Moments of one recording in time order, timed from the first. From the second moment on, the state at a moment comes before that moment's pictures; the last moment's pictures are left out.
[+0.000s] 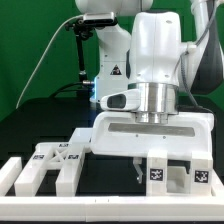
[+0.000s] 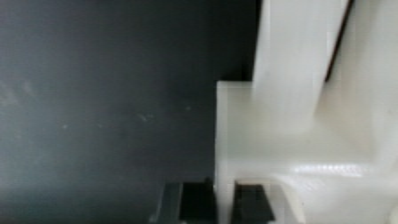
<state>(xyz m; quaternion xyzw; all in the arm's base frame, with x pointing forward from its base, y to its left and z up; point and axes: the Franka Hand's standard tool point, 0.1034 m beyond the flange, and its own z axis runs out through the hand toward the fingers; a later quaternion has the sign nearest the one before) 0.608 0.035 0.022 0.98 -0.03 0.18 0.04</state>
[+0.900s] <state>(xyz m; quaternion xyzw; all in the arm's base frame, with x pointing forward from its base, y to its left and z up) 0.560 -0.040 0.098 0.96 -0.01 -0.27 0.00</state>
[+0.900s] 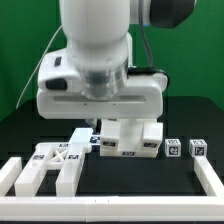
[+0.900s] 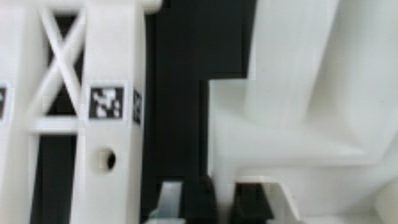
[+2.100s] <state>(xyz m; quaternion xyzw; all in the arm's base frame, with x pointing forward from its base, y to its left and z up) 0.520 -0.043 0.052 0.86 -0.06 -0.51 0.02</state>
